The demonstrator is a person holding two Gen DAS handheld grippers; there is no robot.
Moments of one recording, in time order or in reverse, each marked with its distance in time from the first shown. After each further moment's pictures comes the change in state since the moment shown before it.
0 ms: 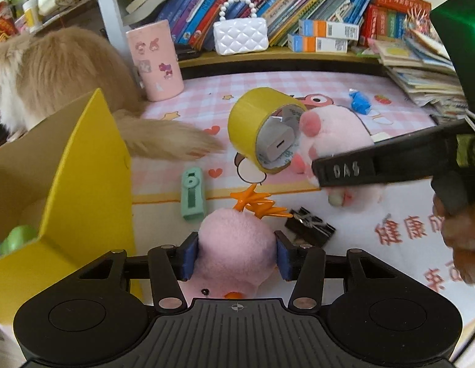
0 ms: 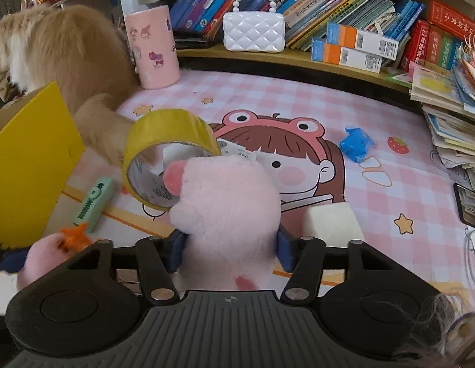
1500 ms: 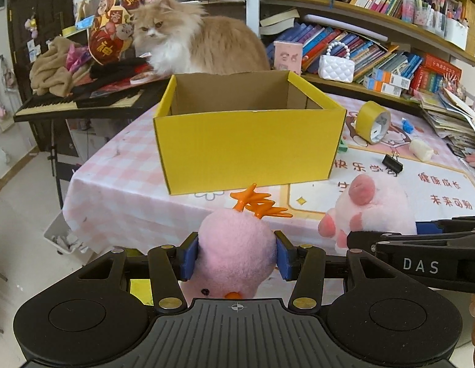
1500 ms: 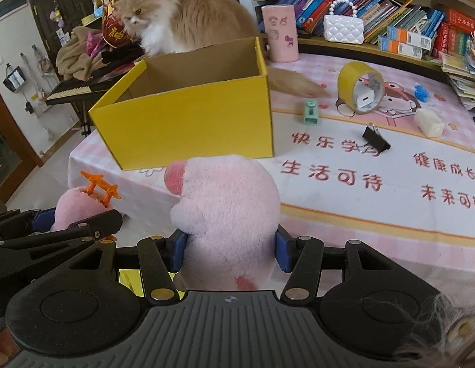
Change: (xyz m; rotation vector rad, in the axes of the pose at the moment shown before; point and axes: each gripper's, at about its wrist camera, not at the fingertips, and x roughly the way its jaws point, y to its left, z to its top) left arm -0.170 0.183 -0.161 -0.212 -0.097 0.069; right arm -0.159 0.251 -0.137 0.028 0.008 0.121
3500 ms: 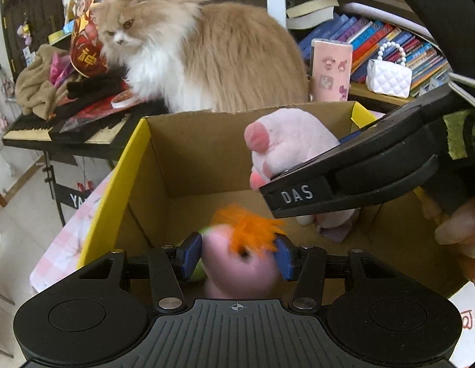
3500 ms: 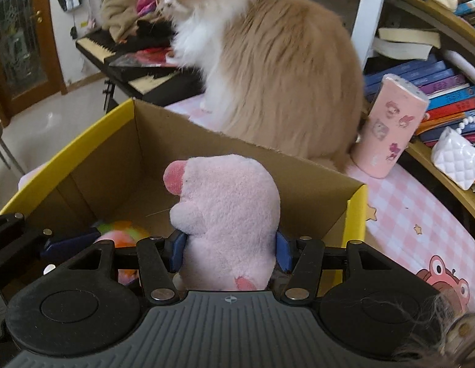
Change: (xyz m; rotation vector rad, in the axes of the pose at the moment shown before) left arm 0.173 0.004 0.138 0.009 0.028 0.084; right arm 0.206 0.031 0.227 -0.456 0.059 0.076
